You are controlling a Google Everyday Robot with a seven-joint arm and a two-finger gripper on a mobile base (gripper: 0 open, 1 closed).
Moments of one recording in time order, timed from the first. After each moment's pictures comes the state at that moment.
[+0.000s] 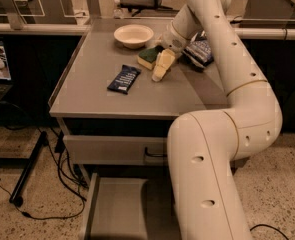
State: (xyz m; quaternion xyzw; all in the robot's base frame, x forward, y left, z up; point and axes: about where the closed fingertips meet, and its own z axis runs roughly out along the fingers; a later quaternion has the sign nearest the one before) arm 0.788 -0.046 0.811 -0.66 0.70 0.15 0.25
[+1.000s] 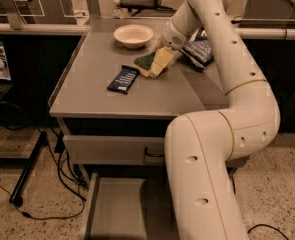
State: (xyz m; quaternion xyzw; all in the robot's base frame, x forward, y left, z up) arm 0.788 -0.046 0.819 -0.66 0.70 0.15 0.25
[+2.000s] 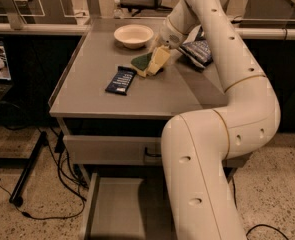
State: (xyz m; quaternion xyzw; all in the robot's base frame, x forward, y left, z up) arm 0.786 -0.038 0.828 -0.66 0.69 0.14 0.26
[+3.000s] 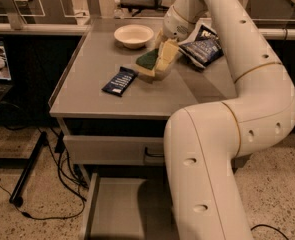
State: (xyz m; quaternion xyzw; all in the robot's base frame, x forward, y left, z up) arm 0.742 -0.050 0.864 -0.71 0.65 0.14 0.22
